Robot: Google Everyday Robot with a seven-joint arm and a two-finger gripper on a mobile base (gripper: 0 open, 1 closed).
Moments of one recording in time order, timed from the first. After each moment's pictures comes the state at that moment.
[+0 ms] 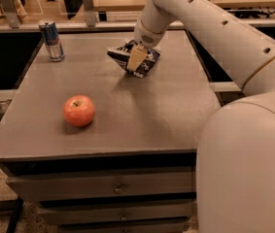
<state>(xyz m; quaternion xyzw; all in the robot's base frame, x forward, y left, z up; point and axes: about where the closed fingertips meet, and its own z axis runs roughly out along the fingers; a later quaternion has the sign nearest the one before) 0.750 -0.007 0.854 -0.62 0.74 0.02 0.26</state>
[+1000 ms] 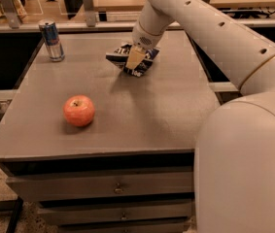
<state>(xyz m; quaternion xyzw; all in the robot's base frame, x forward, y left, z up) 0.750 -0.004 0.846 -0.62 0.74 0.03 0.25</state>
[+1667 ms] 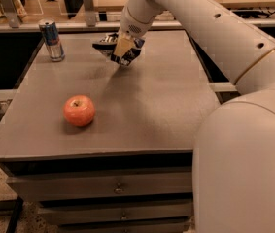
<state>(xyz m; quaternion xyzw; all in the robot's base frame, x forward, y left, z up) 0.759 0.035 0.895 -0.65 0.70 0.01 0.32</state>
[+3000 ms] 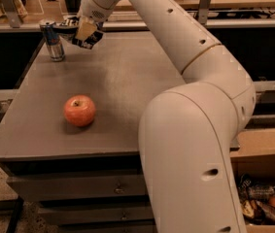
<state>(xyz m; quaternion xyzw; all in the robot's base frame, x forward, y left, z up) 0.792 0.159 0.940 -0.70 0.59 0.03 0.39</state>
